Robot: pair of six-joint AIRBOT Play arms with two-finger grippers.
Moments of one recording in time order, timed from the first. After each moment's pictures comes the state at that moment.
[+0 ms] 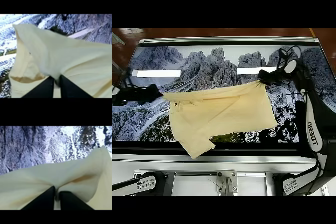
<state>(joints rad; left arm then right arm) 0.22 -1.34 1.09 0.95 -0.90 -1.41 0.06 -1.75 1.62 -1.19 0.92 1.64</state>
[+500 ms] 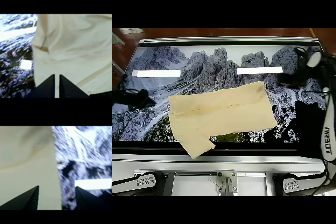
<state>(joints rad) 0.42 -1.36 1.18 1.02 -1.31 -1.39 -0.14 -1.59 1.62 -1.46 1.36 1.51</state>
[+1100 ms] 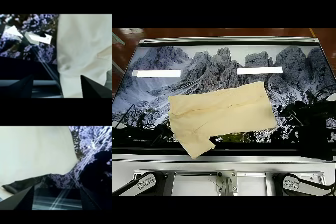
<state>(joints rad) 0.44 -1.16 0.51 0.90 -1.14 -1.27 -0.42 -1.40 1.04 -1.04 1.39 1.41</state>
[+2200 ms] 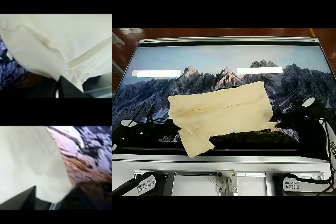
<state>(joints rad) 0.26 -1.15 0.50 0.66 -0.98 -1.19 -0.24 -1.50 0.93 -1.12 1.11 1.55</state>
